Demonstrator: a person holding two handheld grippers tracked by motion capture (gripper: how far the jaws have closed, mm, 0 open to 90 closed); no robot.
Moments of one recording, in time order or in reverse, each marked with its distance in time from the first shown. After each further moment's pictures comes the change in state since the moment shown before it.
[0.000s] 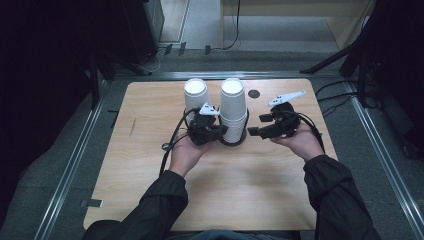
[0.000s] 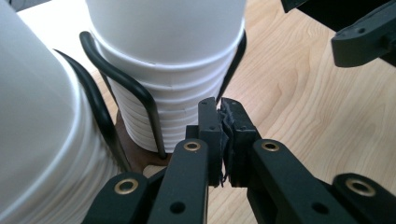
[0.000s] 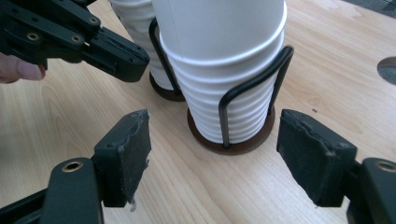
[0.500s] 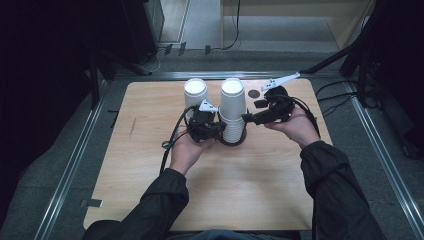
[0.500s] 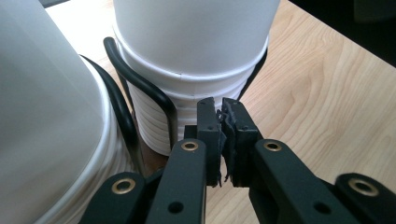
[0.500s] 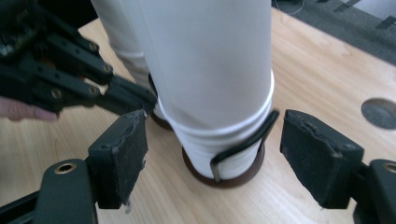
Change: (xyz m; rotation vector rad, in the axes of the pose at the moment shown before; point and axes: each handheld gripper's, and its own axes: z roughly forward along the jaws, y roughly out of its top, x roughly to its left) left arm 0.004 0.005 0.002 -0.006 0.039 -0.018; right arm -0.001 0.044 0.000 -0.009 -0.006 -0.037
